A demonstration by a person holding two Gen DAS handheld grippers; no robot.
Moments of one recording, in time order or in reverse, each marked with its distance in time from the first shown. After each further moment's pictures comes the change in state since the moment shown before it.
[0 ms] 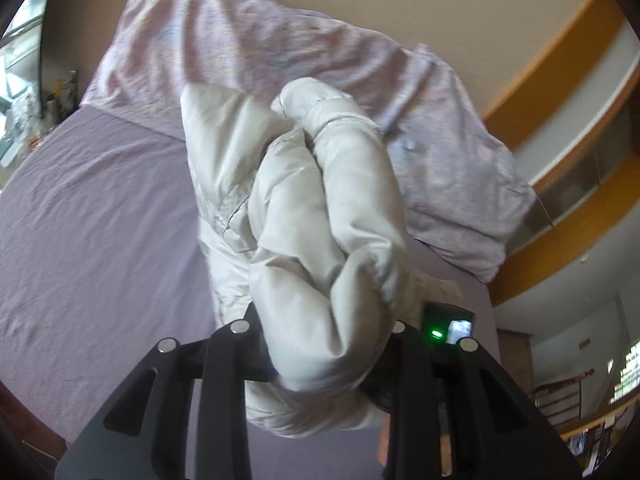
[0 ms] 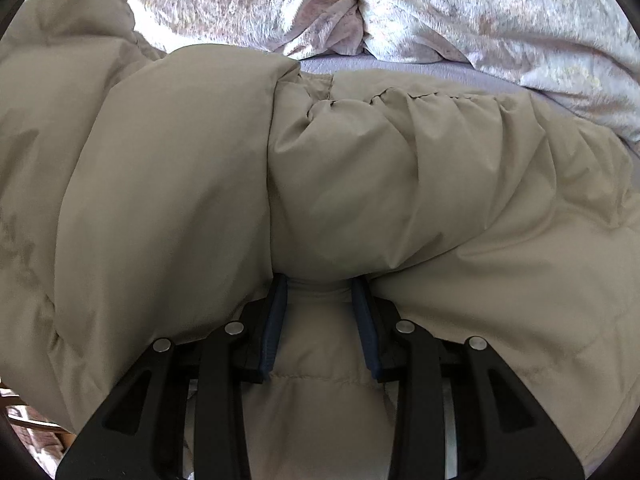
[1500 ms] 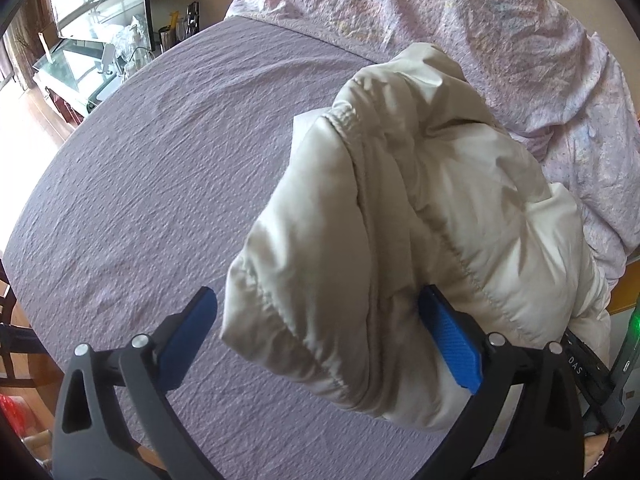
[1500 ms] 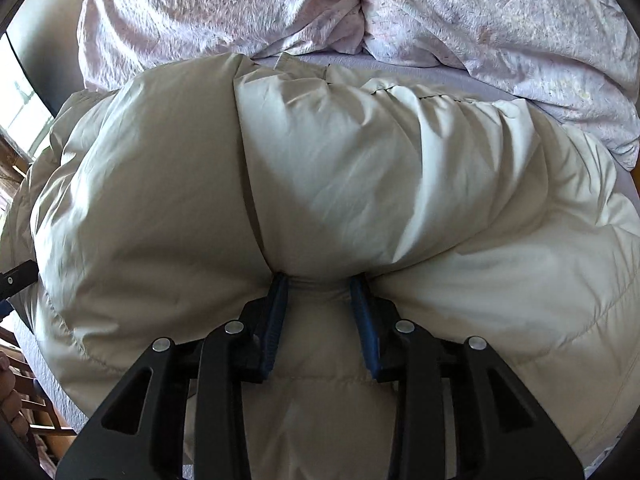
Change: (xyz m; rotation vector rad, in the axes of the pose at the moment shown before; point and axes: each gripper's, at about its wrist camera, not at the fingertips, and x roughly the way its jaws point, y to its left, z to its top) left arm 0.032 0.177 -0.033 -0.168 0.161 0.434; right arm 0.004 0.014 -0.002 -0.039 0.005 -0.101
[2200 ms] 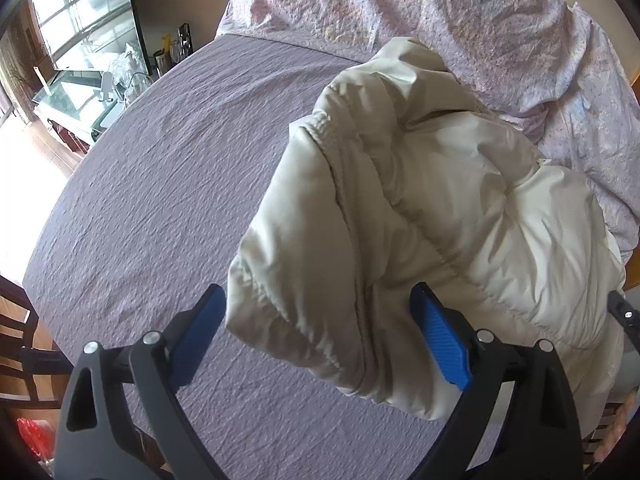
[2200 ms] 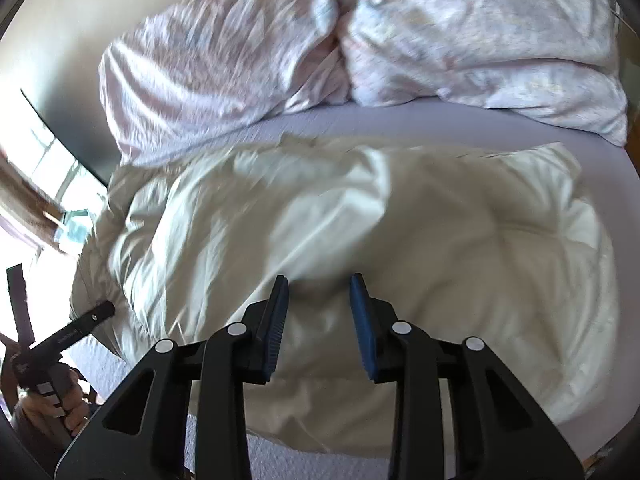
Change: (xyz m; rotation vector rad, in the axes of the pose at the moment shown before) left arm -0.011 -0.007 -0.008 0.100 -0.028 0.058; right arm -0.067 -0.023 0.004 0.103 -0.077 0.128
